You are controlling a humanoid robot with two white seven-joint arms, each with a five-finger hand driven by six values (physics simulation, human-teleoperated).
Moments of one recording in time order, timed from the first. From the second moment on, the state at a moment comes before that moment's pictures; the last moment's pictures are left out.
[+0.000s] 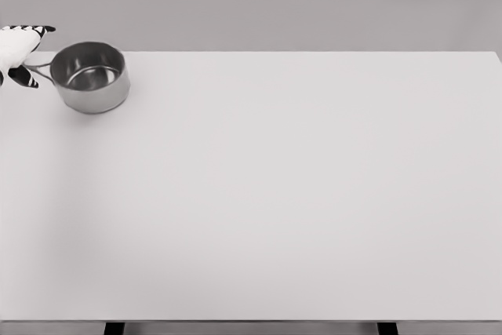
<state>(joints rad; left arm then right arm) -0.79 0.50 -0.22 -0.77 -1.02 -0.19 -0.26 0.06 0.00 -0.08 0.05 -0.27 -0.07 0.21</state>
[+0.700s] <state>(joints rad) -0.73 0.54 -0.21 -0.89 -0.95 -0.20 -0.25 0.06 0.00 -0.08 0.05 -0.27 -0.07 0.21</state>
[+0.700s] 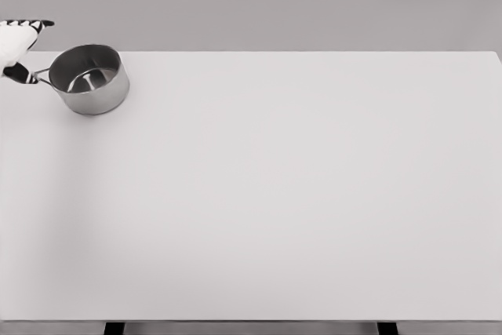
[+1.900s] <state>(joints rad) 0.01 0.70 0.20 -1.78 -0.27 -0.60 -0.24 0.06 0.00 -0.08 0.05 -0.27 -0.07 0.21</state>
